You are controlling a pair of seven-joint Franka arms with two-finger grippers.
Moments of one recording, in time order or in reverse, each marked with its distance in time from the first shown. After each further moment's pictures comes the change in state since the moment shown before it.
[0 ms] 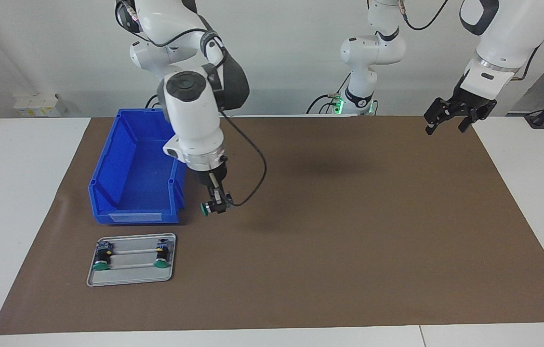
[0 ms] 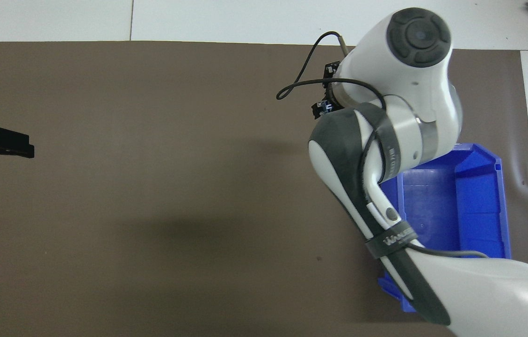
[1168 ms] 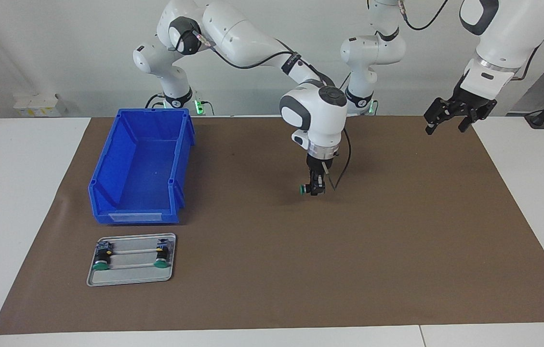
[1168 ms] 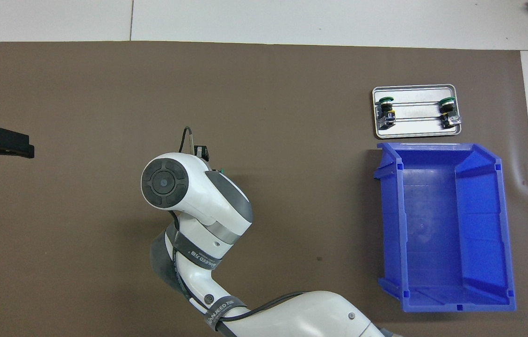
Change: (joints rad) left arm 0.000 0.000 0.000 0.000 0.000 0.000 0.000; right arm 0.382 0.279 0.001 0.100 -0.093 0.168 0.709
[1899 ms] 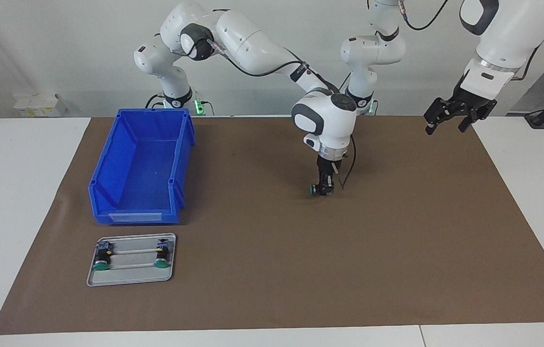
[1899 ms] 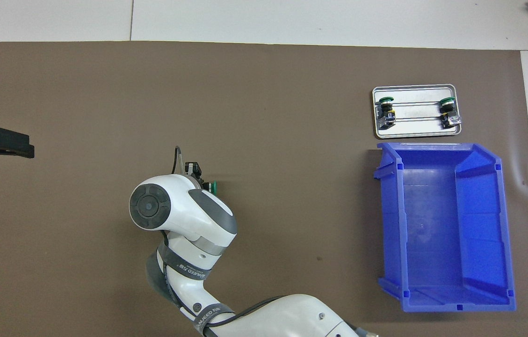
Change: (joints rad) left arm 0.000 0.000 0.000 0.000 0.000 0.000 0.000; right arm 0.054 0.060 0.000 -0.009 -0.047 0.041 0.032
